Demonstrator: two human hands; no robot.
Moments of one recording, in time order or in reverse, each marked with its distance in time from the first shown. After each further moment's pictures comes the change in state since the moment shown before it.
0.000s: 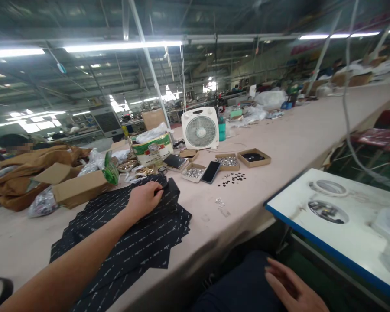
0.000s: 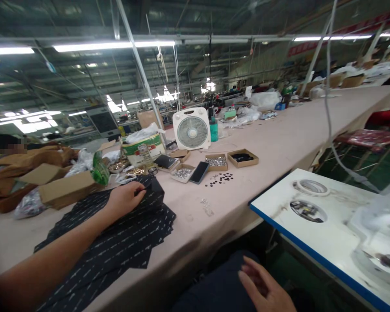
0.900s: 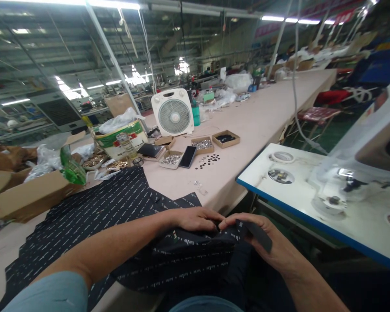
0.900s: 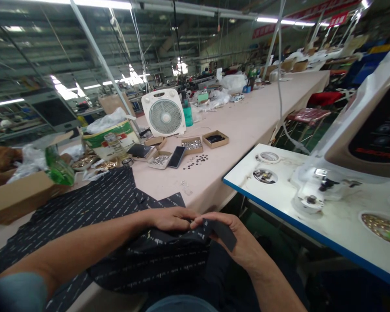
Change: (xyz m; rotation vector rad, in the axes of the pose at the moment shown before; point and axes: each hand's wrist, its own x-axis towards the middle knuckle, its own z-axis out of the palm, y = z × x) left_hand -0.016 0.177 0.063 -1.018 -1.133 0.886; right_hand -0.001 -0.122 -0.028 0.427 -0.420 -0.290
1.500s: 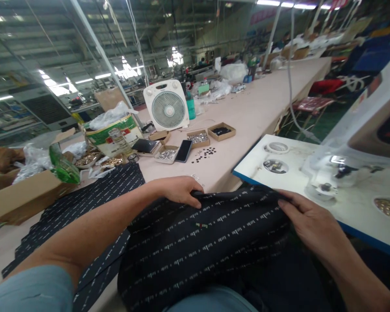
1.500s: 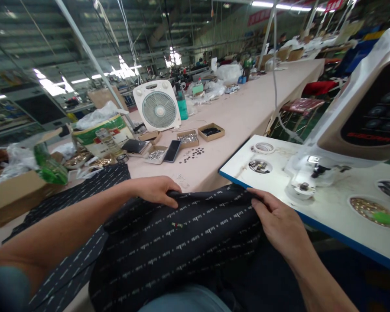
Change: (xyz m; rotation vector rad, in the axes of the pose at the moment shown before) left_hand -0.020 0.055 -0.059 0.443 0.038 -0.263; right_hand -0.042 0.020 -0.075 -0.677 0.700 0.267
